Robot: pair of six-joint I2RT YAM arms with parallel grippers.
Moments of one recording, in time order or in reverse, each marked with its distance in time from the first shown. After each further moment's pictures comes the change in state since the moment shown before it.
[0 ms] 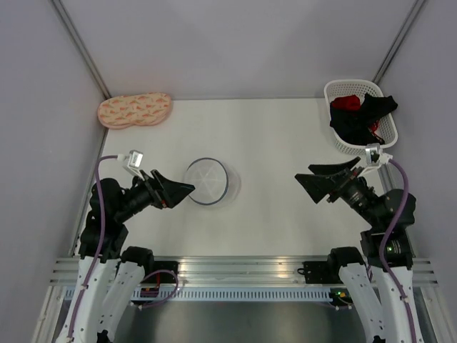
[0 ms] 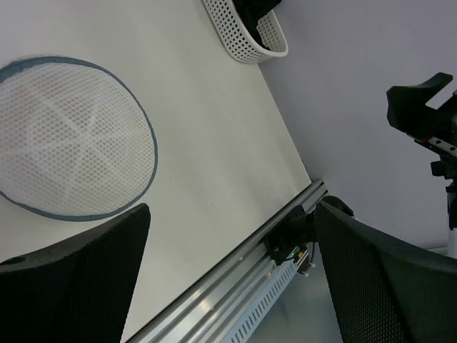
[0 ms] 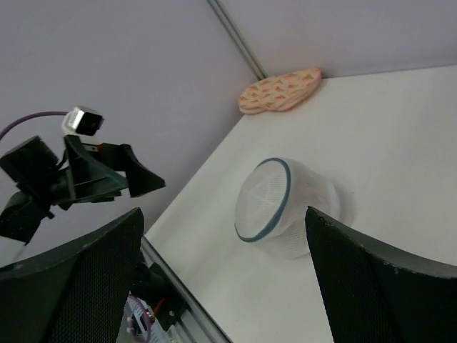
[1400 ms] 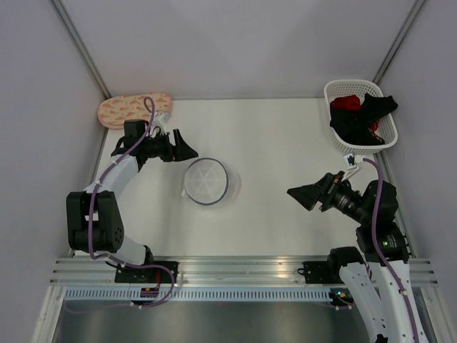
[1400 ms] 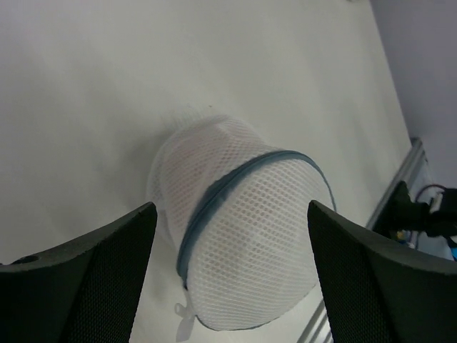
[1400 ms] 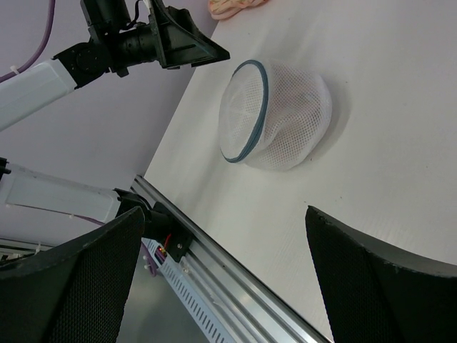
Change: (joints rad) left arm 0.169 1.043 0.285 0.253 0.183 0.509; right arm 0.035 -0.022 -0.043 -0.281 -0.039 -0.024
